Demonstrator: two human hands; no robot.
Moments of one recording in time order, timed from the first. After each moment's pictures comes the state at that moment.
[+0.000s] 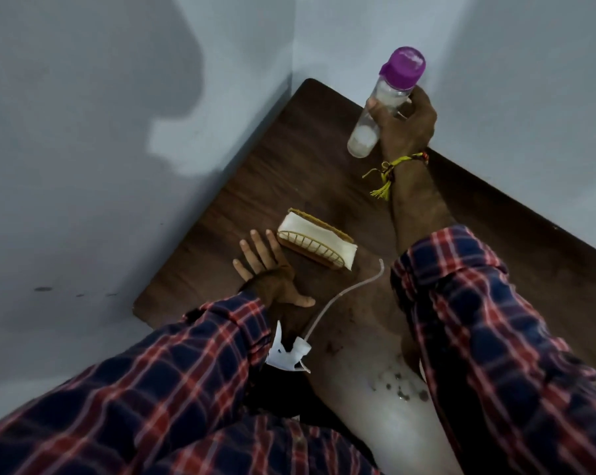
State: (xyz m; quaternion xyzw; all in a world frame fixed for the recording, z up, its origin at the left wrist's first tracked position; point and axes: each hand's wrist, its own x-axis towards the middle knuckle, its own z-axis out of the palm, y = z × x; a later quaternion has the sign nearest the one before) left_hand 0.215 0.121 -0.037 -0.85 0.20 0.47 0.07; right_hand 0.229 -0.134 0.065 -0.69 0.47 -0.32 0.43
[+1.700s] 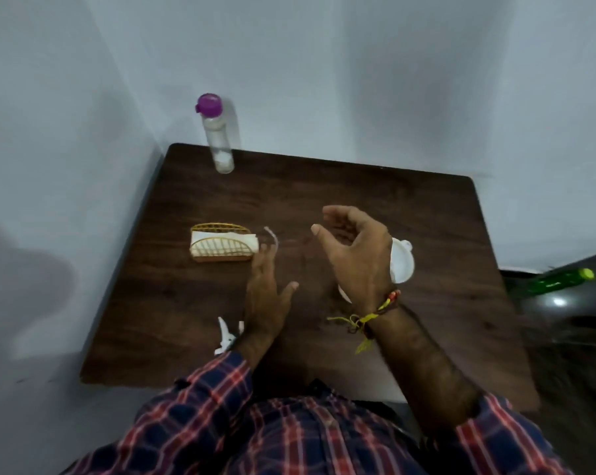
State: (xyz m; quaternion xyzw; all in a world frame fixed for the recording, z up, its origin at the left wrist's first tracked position) left_hand 0.063 0.138 0.014 -0.79 0.46 0.20 -0.36; right_hand -0.050 0.070 0.171 -0.66 0.52 -0.39 0.37
